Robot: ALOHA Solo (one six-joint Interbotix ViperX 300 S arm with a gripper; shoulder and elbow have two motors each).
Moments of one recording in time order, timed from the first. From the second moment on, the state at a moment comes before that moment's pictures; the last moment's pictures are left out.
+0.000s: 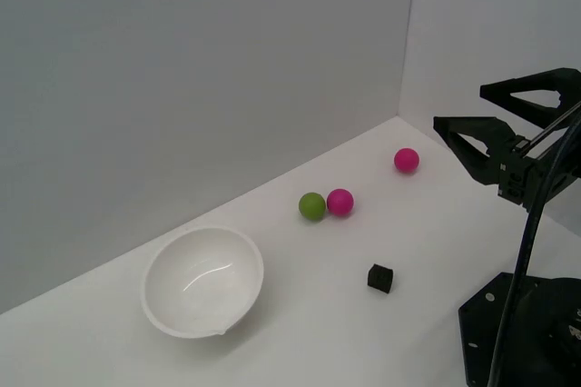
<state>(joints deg) 17.0 177.7 177.8 160.1 160.0 -30.0 34.0 32.3</state>
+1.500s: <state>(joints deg) -2.0 139.3 139.2 154.3 154.2 -30.0 37.2 31.3</state>
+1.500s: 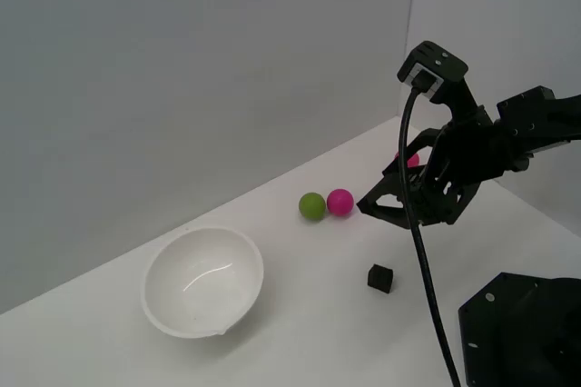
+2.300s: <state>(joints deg) -0.1 124.0 123.8 152.8 152.9 -30.0 39.3 31.3</state>
